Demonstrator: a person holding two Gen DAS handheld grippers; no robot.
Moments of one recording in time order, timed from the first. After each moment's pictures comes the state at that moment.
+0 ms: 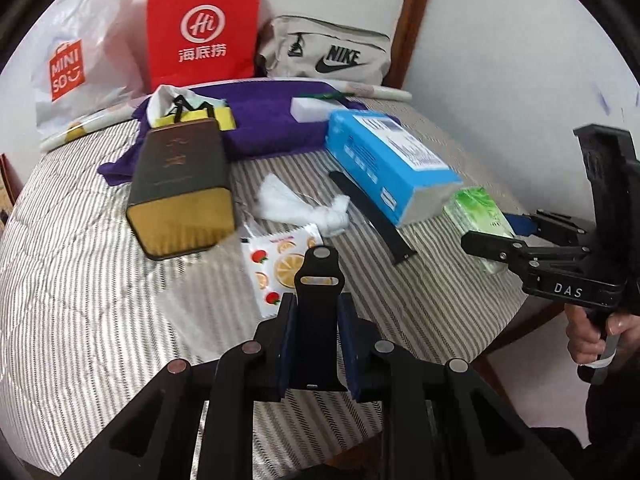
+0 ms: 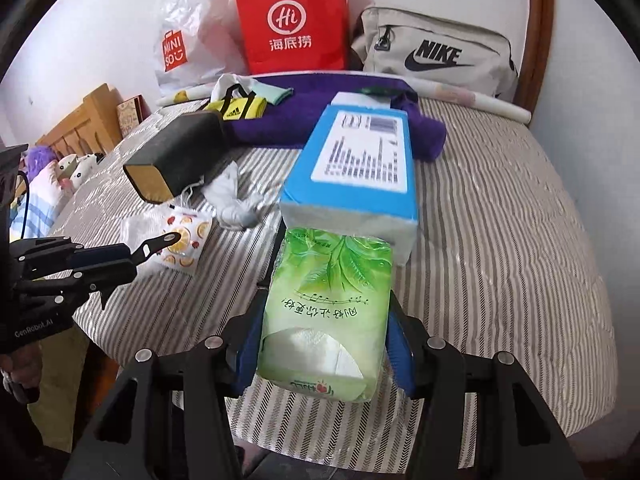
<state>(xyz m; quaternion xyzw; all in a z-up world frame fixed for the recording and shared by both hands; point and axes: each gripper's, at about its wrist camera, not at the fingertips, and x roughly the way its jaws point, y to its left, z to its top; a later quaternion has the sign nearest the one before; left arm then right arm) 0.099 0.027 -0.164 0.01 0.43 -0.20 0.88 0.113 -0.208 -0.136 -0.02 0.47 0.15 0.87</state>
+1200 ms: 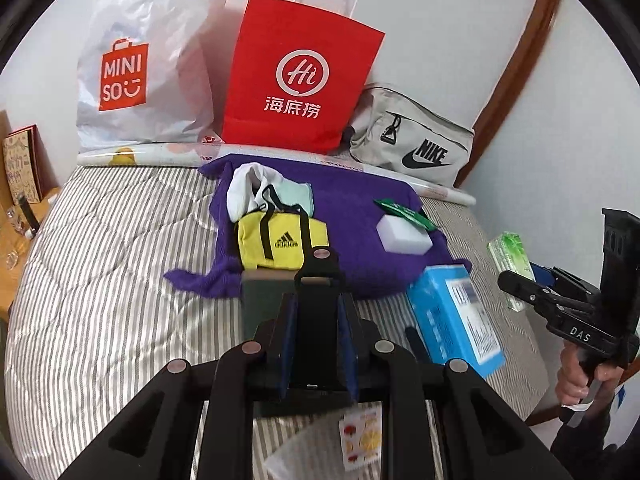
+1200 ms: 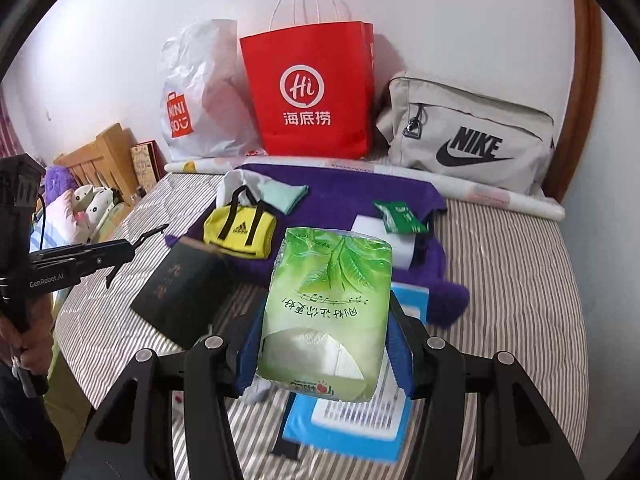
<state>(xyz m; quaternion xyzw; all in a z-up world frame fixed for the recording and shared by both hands) 0.238 0.099 -0.098 -0.11 0.41 -0.13 0.90 0.257 -0.180 -0.066 -0.02 0.43 0.19 0.88</state>
